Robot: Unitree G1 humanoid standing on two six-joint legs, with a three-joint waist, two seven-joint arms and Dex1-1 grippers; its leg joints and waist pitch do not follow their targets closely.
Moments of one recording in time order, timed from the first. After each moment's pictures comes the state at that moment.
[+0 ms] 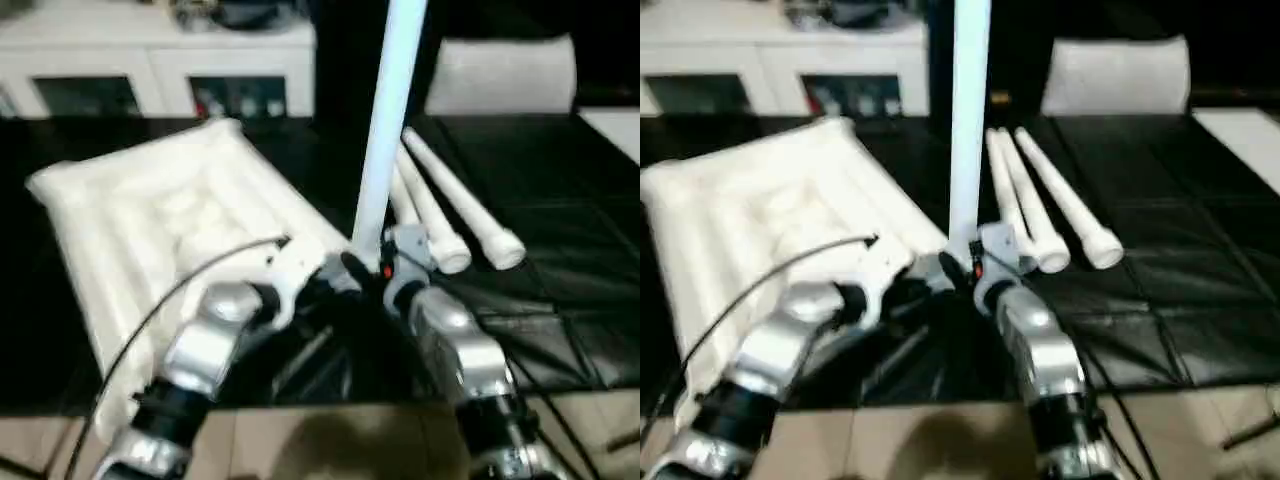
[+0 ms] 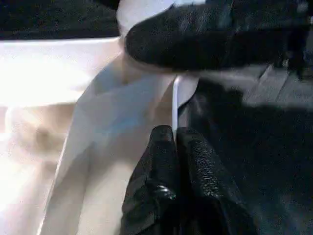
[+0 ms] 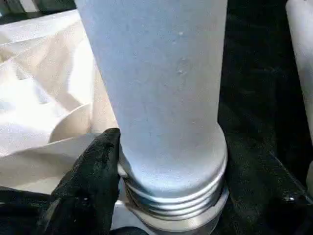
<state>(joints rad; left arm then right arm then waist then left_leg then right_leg) -0.39 0.16 -0.26 0.15 0.11 0.53 -0.69 -0.35 0.04 0.05 0.32 0.08 0.31 0.32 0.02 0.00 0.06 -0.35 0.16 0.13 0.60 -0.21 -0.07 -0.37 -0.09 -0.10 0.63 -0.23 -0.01</state>
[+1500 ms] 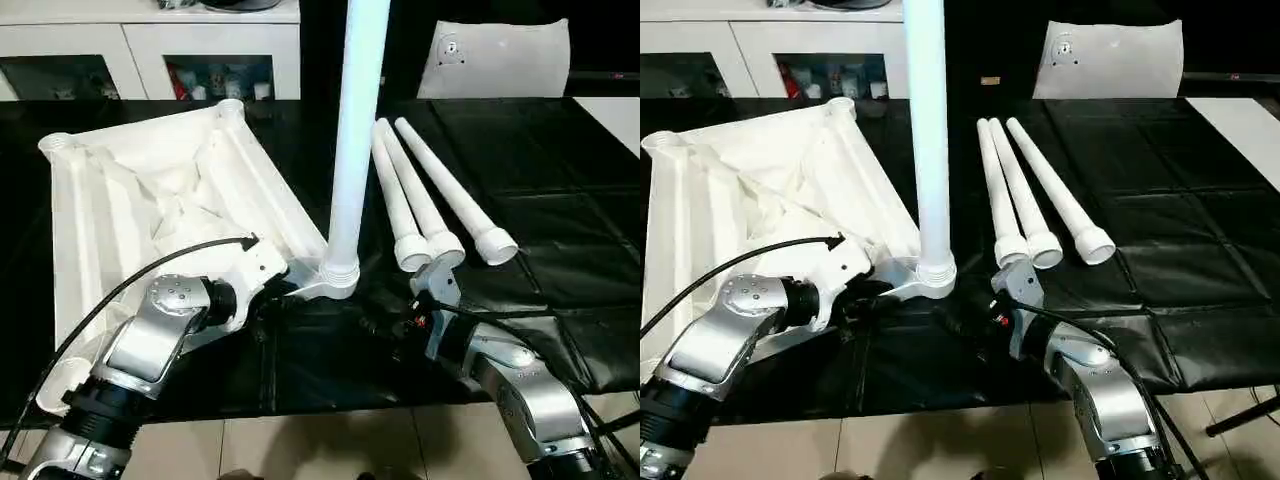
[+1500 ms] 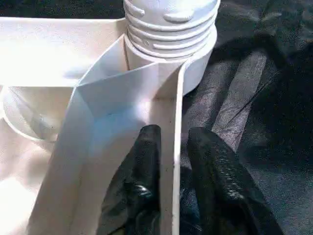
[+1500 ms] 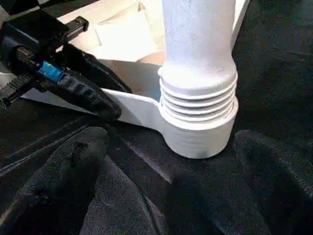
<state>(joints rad) -0.36 0.42 -0.25 0.10 -0.02 0.47 -0.90 -0.12 -0.26 0.13 0.05 0.21 0.26 0.77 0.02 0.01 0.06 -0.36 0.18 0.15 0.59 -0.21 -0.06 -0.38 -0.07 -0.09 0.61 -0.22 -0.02</state>
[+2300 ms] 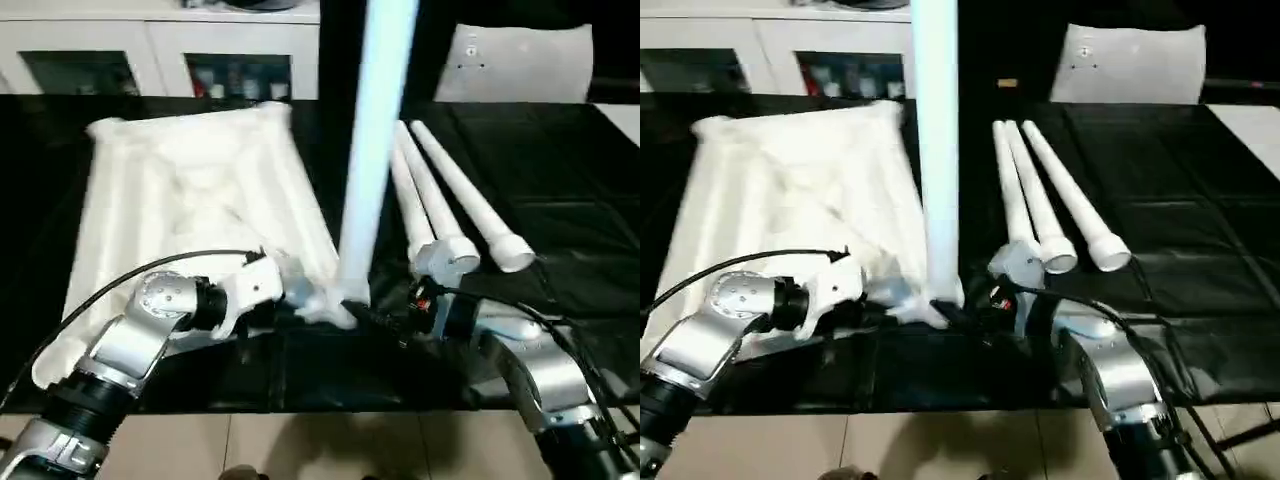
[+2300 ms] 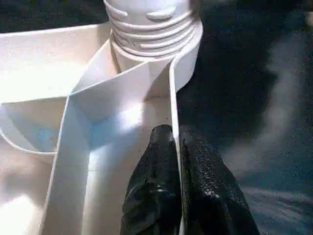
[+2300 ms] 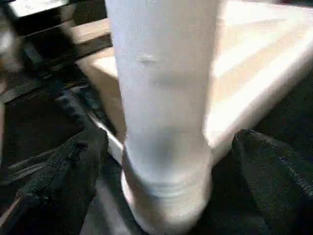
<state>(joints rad) -0.40 0.54 -0.36 0.22 -0.03 0.15 -1.19 -0.26 -0.35 0.19 0.11 0.22 0.22 0.97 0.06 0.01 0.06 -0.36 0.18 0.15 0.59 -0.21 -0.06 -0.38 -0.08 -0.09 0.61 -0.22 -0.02</state>
